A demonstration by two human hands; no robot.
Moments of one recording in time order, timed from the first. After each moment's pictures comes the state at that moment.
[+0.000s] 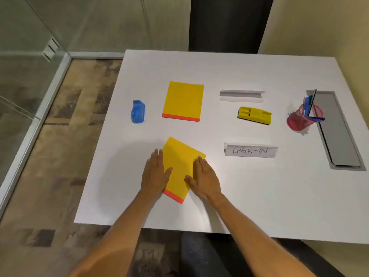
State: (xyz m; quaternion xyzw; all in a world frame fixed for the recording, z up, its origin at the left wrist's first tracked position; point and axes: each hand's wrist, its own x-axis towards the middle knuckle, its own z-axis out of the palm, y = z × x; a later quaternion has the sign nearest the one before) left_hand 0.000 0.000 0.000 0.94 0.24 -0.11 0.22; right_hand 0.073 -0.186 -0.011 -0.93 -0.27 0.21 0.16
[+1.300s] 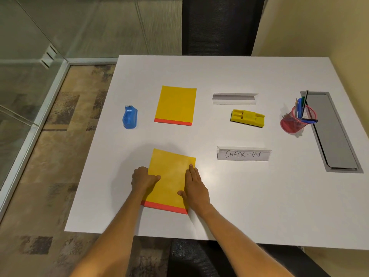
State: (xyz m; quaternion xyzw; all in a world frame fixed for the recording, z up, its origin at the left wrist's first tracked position) left_hand 0.023 0.014 -0.004 0.78 0.48 -0.16 0.36; right_hand 0.062 -0.186 -0.032 -0.92 -0.25 0.25 0.17
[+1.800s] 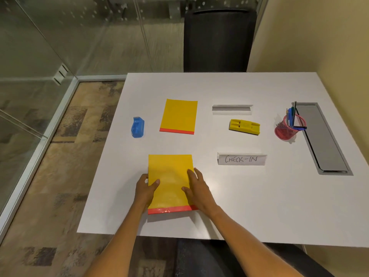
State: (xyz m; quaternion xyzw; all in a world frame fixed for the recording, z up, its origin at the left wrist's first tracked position) left_hand -0.029 -0.002 0.032 0.65 0.46 -0.01 0.60; right_hand 0.058 -0.196 0.017 -0.89 -0.24 0.24 0.31
